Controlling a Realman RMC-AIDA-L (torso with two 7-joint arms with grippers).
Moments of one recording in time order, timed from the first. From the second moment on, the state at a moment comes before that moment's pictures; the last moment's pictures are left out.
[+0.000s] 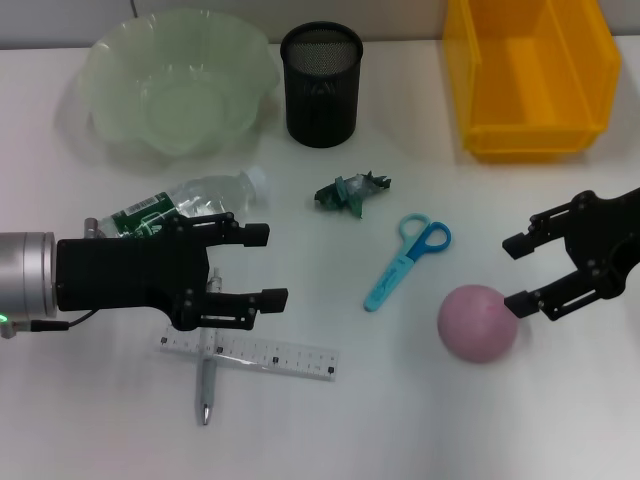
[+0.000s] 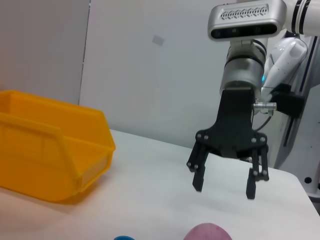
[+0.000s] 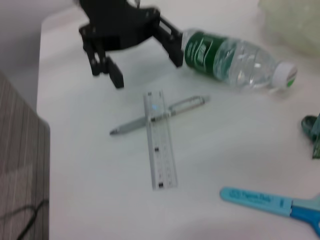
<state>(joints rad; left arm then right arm) -0.48 -2.00 1.00 0.55 1.76 1.64 -1.21 0.67 2.01 -0.76 -0.96 -2.43 -1.86 1.62</state>
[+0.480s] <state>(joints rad) -0.47 -2.00 0.99 0.56 1.76 1.64 -1.22 0.67 2.04 -0.92 -0.94 -2.47 -1.73 1.61</state>
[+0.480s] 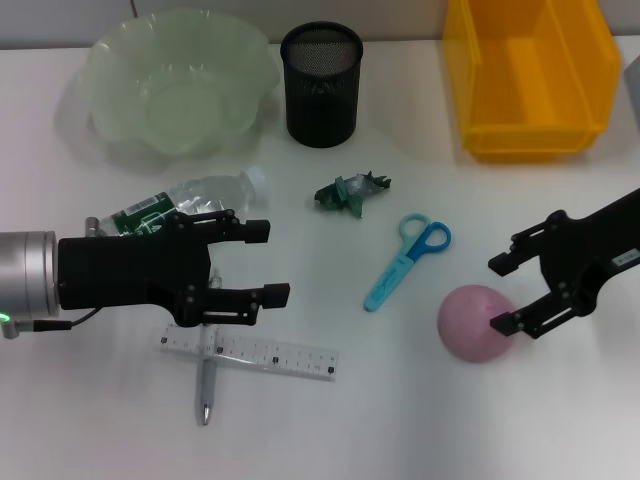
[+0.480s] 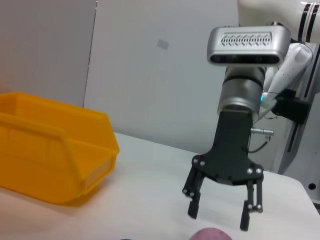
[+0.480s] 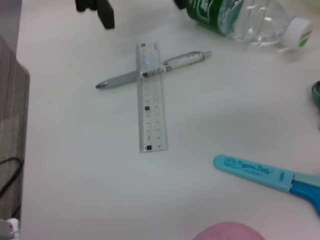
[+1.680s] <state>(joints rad) -0.47 -2.02 0.94 0.56 1.76 1.64 -1.22 0.58 2.05 -0.75 -0.97 -2.26 -1.77 1.46</state>
